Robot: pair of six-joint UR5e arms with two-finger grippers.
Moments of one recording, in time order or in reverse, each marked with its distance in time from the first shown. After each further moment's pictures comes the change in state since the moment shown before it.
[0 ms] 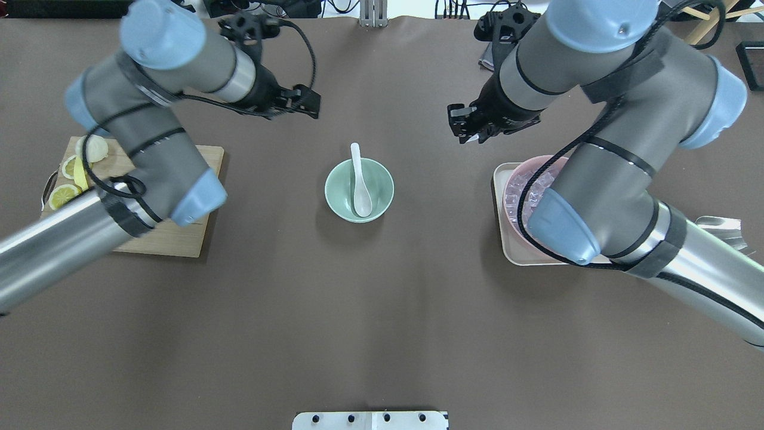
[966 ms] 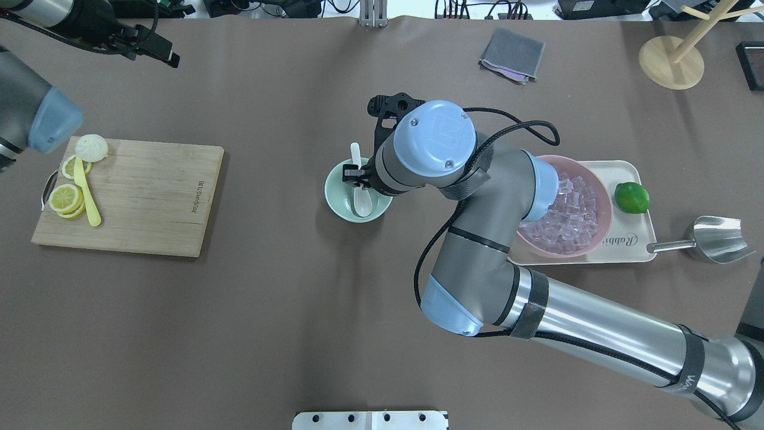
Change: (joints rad) left arm -0.236 0.141 -0.008 0.003 -0.173 0.324; right arm -0.244 0.121 -0.216 0.234 -0.237 0.267
